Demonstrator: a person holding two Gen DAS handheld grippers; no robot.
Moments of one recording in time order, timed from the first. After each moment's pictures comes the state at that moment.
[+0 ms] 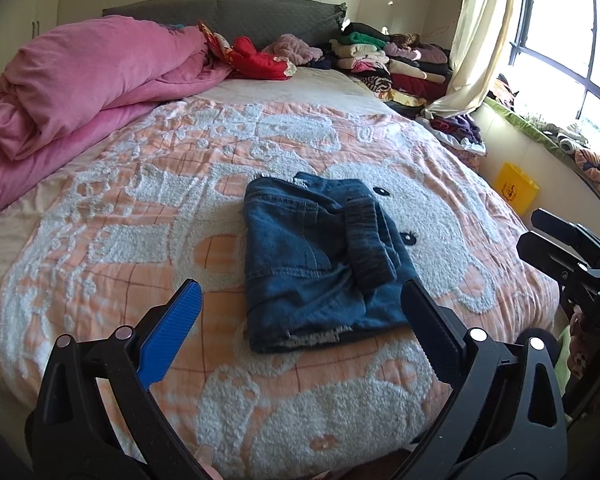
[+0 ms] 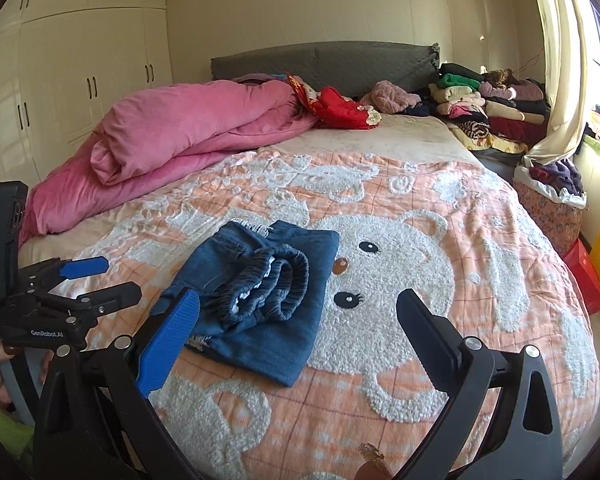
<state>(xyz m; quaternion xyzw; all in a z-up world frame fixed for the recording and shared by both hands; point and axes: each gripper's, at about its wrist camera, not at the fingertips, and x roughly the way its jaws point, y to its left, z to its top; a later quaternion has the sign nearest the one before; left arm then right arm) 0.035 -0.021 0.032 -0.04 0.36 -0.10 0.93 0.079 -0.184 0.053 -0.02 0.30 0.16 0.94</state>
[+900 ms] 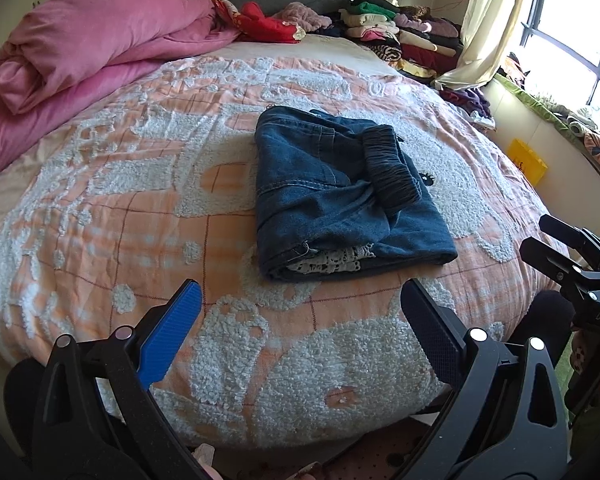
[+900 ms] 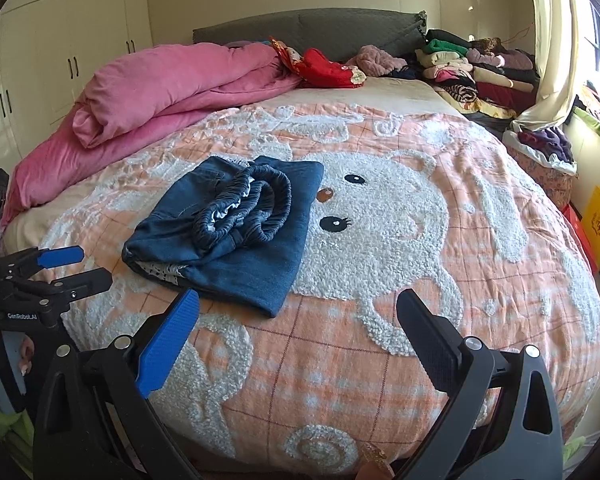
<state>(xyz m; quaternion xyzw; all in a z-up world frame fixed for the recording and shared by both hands) 0.017 -0.014 -0.014 -0.04 0.41 -0.09 0.91 0.063 -0.190 -0.004 -0.02 0.35 0.13 0.93</state>
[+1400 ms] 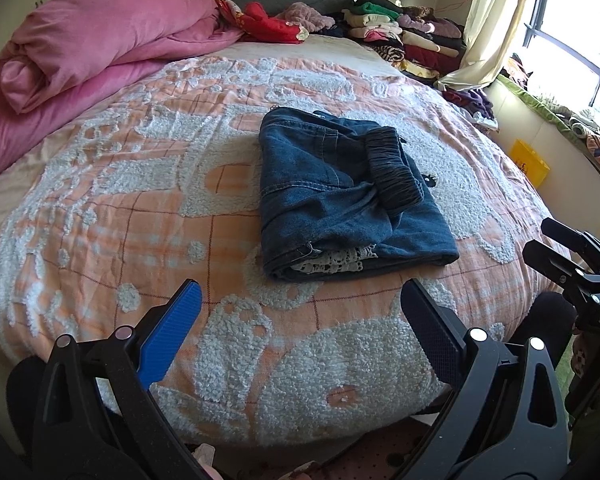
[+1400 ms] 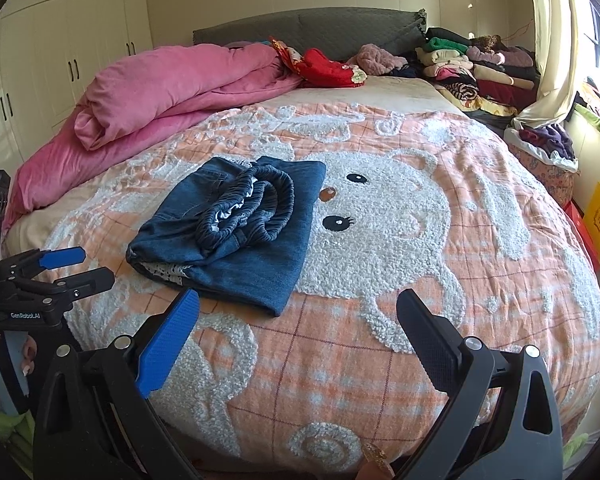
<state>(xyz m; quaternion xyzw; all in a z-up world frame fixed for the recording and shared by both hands) 0.017 -0.013 -0.012 -0.04 0.41 -0.09 0.91 0.061 -0.191 -0.002 -0.01 0.36 0.13 0.93</state>
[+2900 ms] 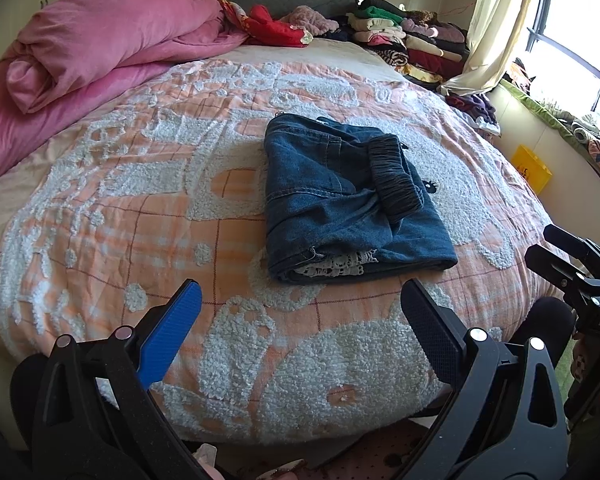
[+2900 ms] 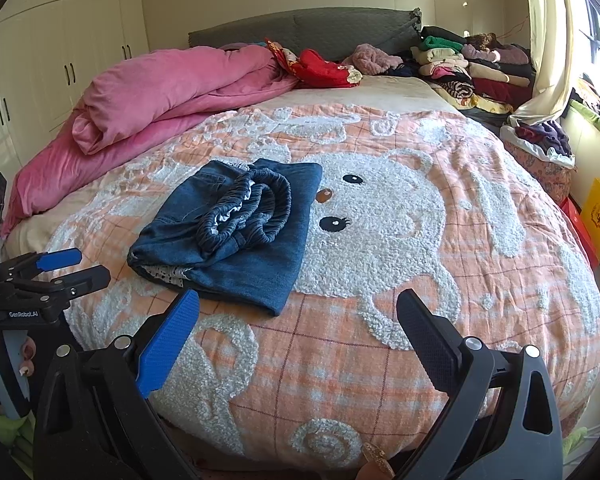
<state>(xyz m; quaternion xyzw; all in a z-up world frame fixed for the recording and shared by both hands) 0.012 -0.011 -0.005 -0.05 0.41 -0.08 0.91 0.057 -0.192 0.004 -0.01 0.36 0.12 0.93</state>
